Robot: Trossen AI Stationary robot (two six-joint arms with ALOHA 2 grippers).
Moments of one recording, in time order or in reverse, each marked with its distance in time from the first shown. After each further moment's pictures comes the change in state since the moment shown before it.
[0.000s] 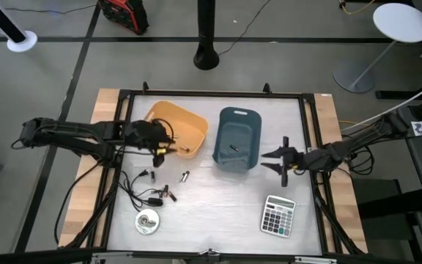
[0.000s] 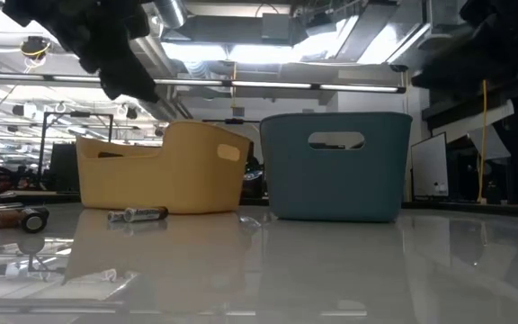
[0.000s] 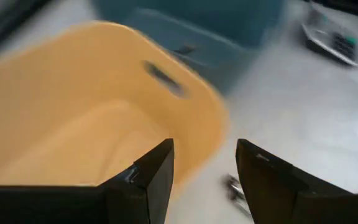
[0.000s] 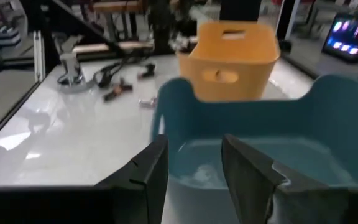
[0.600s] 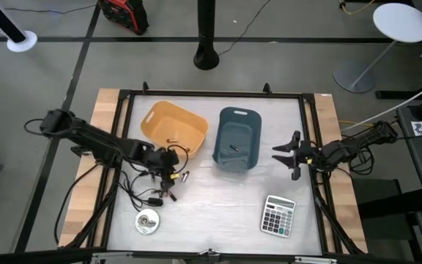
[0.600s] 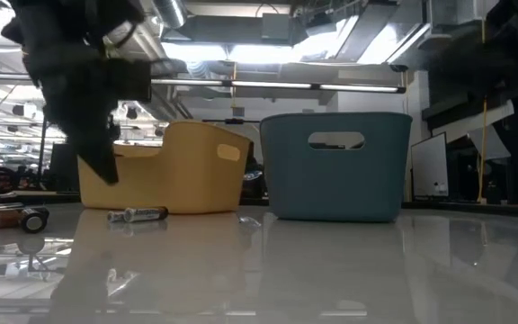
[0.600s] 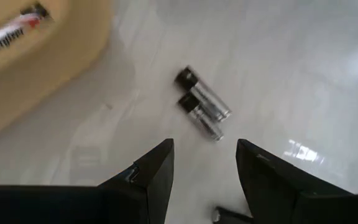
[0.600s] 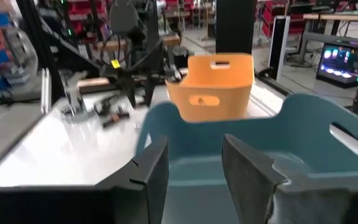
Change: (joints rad) left arm -0.241 0.419 0.000 0.022 0.008 -0.356; right arm 0.000 -0.408 -0.099 -0.149 0.027 -0.054
